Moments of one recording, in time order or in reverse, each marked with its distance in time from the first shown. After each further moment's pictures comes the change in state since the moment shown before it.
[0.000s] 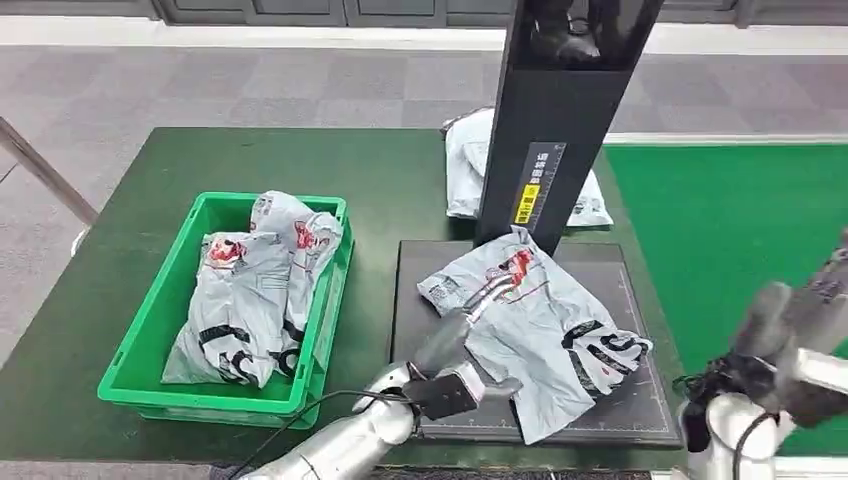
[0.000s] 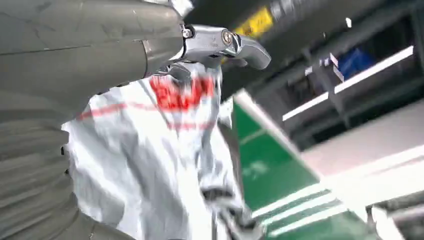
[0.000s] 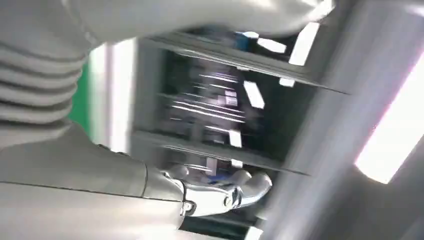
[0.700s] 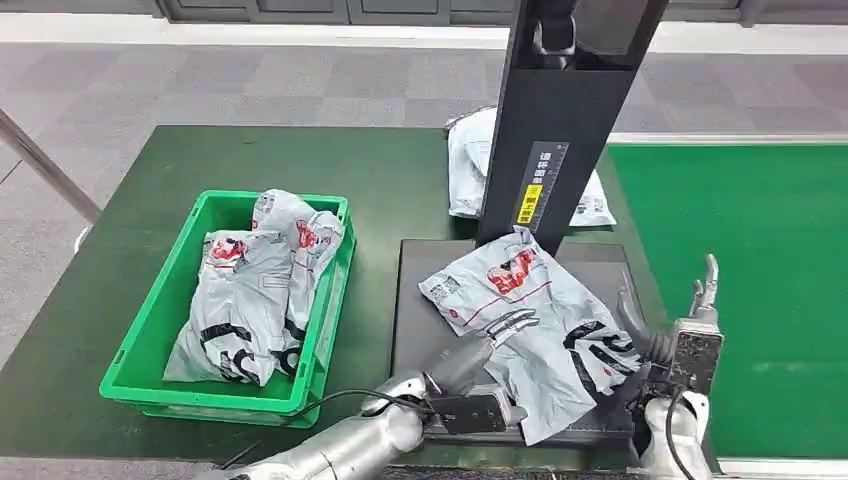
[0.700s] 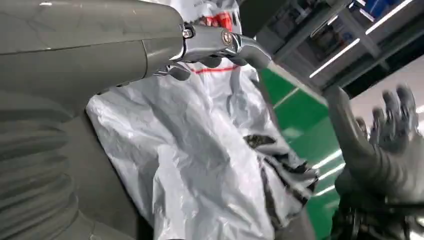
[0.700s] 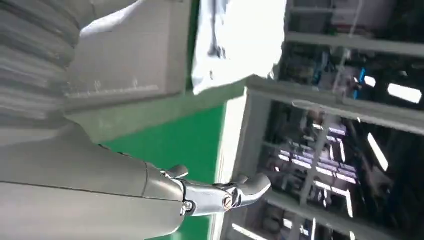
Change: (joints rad) left arm -0.078 -0.032 -0.156 0.183 -0.013 0.004 0.061; right arm -0.072 0.032 0.018 0.516 0.010 0.088 -0.003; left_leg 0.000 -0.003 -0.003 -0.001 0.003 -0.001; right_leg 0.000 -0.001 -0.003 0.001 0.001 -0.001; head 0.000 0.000
